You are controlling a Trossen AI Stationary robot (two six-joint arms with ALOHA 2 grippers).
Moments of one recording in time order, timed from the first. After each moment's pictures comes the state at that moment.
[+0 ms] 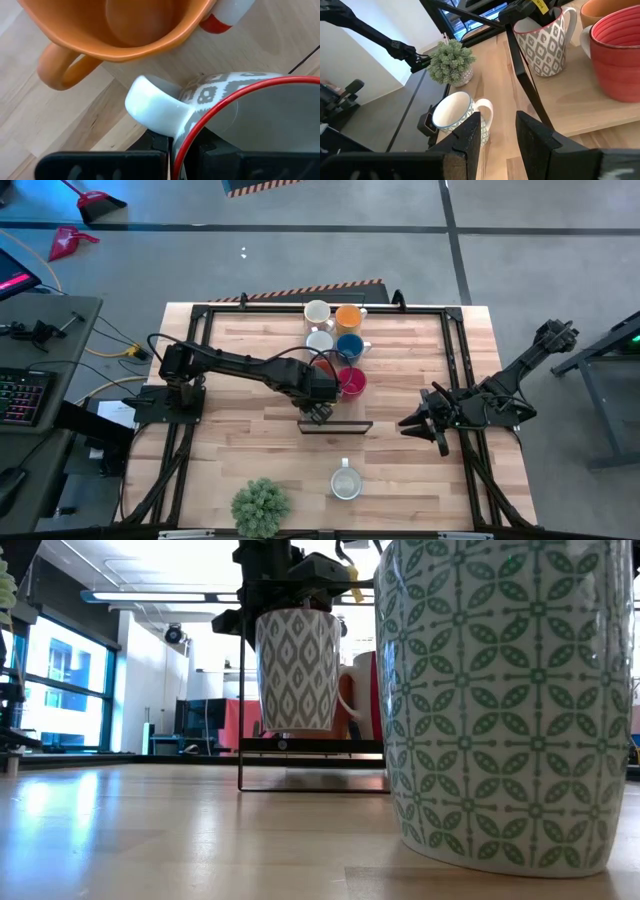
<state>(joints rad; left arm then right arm) -0.09 1.94 1.66 -1.13 -0.14 -0.85 0.68 0.65 0.41 -0.09 0.43 0.64</state>
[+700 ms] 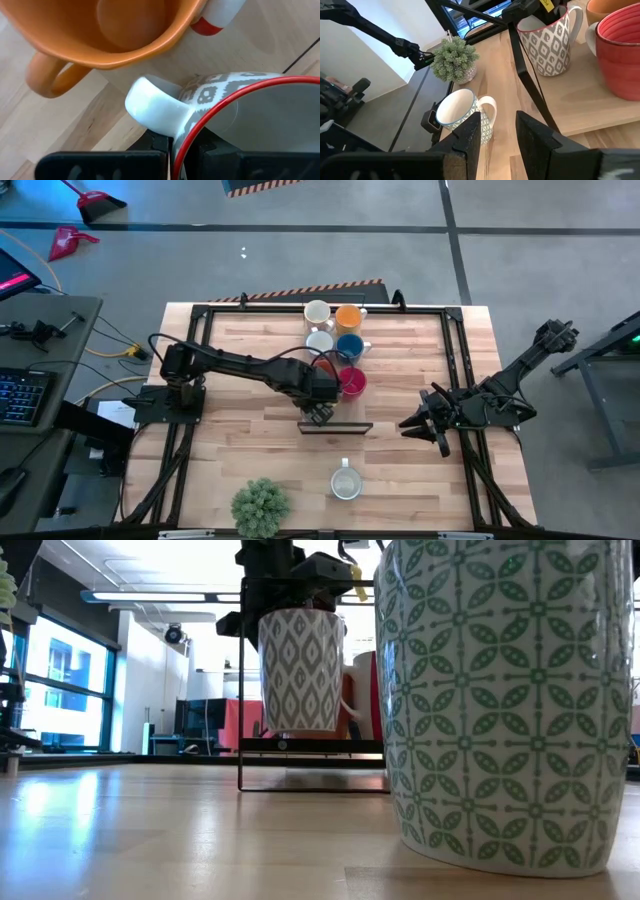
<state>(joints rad) -0.09 1.95 1.66 -1.13 -0.14 -0.83 0.68 0.65 0.41 -0.09 0.41 0.64</state>
